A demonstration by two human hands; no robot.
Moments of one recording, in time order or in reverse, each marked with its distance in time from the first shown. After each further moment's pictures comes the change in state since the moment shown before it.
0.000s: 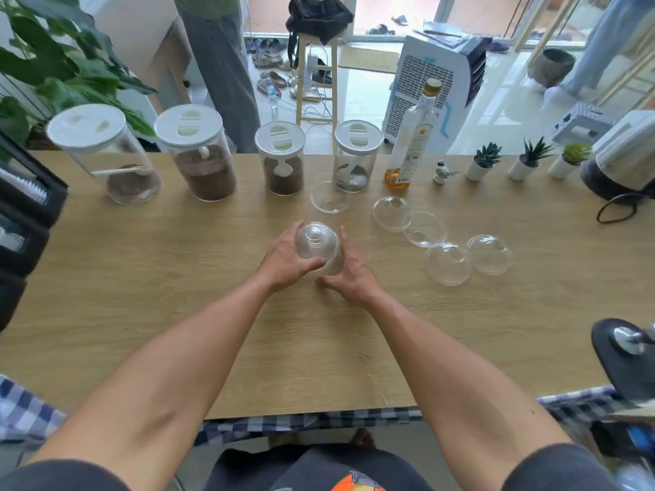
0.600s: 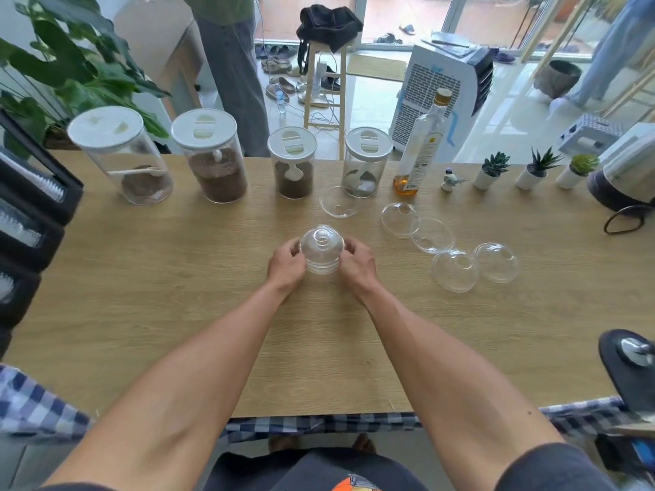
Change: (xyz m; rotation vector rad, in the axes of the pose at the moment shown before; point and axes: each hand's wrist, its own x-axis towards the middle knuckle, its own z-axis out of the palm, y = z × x) left_hand -0.003 -0.006 0.020 -0.346 0.114 -0.258; right_hand 0.018 -0.014 0.002 0.362 0.216 0.258
